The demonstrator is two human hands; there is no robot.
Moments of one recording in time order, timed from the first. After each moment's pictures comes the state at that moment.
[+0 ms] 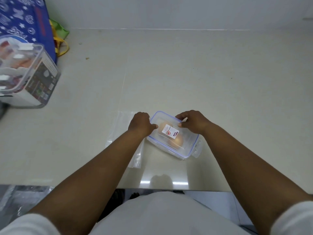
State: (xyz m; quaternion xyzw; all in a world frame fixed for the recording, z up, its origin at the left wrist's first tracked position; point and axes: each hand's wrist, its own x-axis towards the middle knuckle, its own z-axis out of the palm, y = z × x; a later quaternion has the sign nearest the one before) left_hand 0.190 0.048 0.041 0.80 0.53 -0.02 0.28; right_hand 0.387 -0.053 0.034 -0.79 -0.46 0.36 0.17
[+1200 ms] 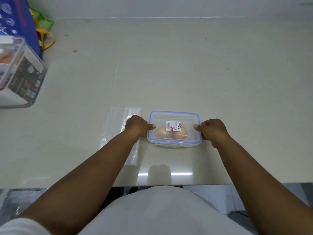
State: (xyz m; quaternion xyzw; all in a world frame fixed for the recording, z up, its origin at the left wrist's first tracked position) left_hand 0.184 0.045 0.018 0.62 0.59 0.01 0.51; right_hand 0.402 -0.127 0.018 -0.86 -0.12 0.37 0.33
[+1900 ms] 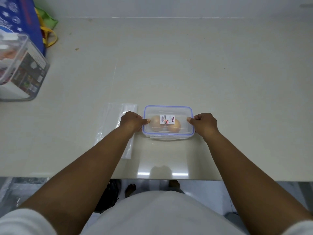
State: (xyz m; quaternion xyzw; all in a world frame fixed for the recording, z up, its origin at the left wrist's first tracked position) left_hand 0.186 0.032 0.022 0.61 0.62 0.04 0.49; right_hand 0.403 -0.124 0.018 -0.87 -0.18 0.32 0.33
